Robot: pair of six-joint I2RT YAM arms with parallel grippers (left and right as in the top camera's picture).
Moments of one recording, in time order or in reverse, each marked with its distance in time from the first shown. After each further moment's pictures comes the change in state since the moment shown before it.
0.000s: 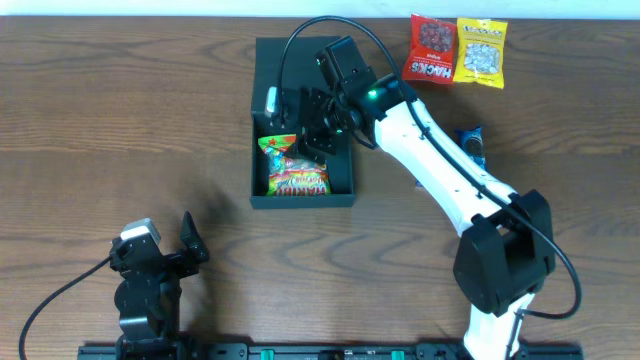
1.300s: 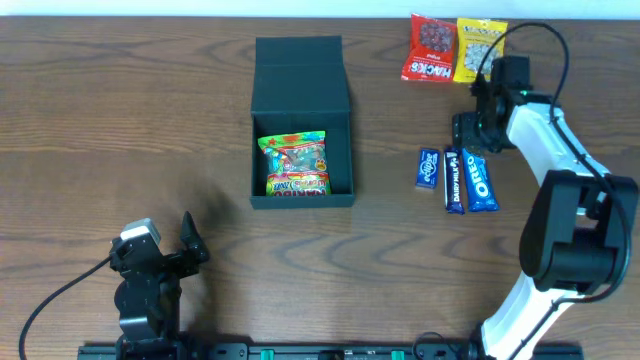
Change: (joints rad) left arm 0.000 0.000 0.000 0.000 0.000 0.000; right arm -0.630 0.000 -0.354 0.129 0.552 0.715
